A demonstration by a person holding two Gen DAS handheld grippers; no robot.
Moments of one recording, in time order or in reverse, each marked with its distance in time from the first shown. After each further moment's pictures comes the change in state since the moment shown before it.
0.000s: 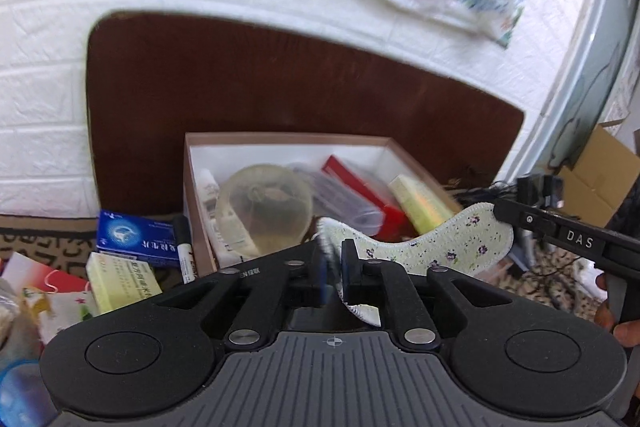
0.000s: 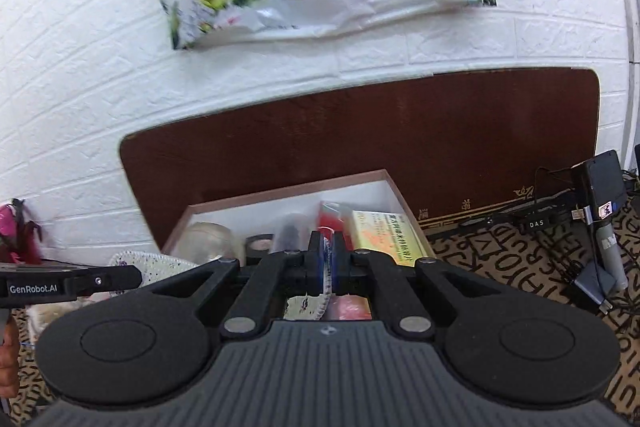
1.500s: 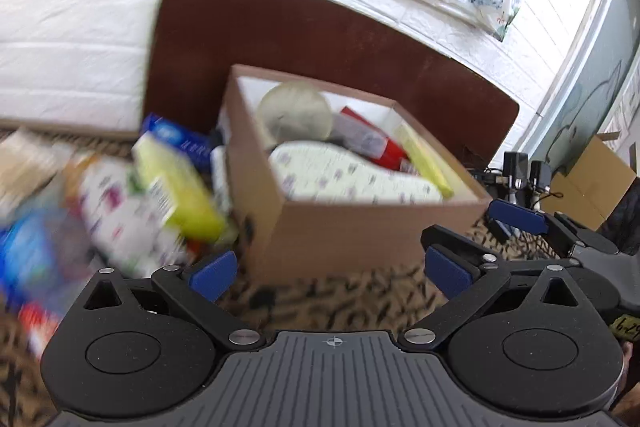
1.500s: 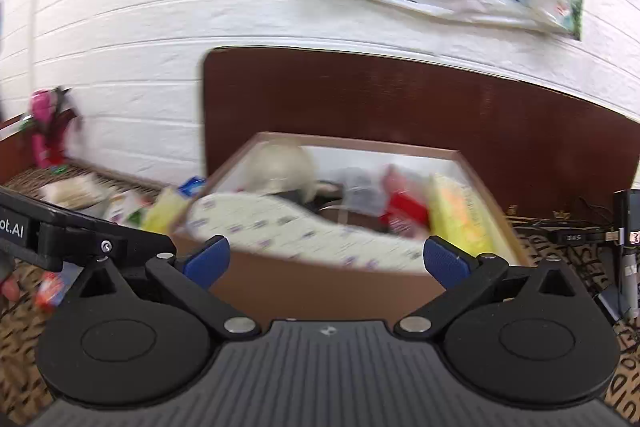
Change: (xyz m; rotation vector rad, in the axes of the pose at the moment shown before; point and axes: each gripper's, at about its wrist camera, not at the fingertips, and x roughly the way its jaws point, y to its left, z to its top) left arm -0.102 0.016 -0.107 -0.120 -0.011 -0.027; right arm -0.055 0.087 -0.087 -0.288 -0.006 0.106
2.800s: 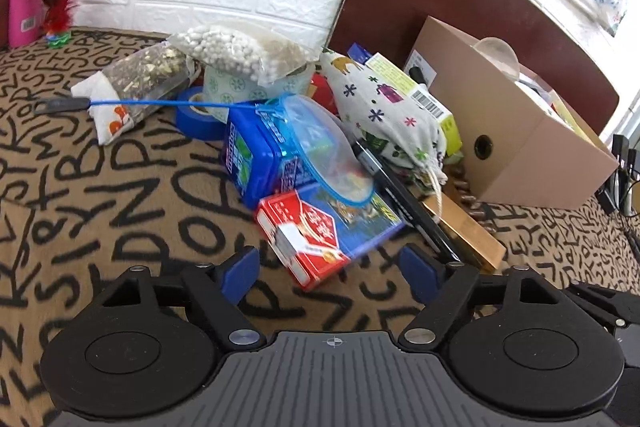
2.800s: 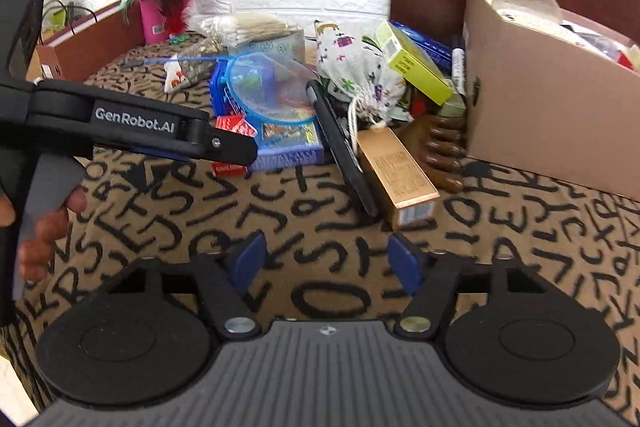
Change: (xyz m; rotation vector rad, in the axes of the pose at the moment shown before) left arm -0.027 0.162 -0.050 -0.078 0.075 0.221; right arm 0.034 0.182 -0.077 -0.029 0.299 0.258
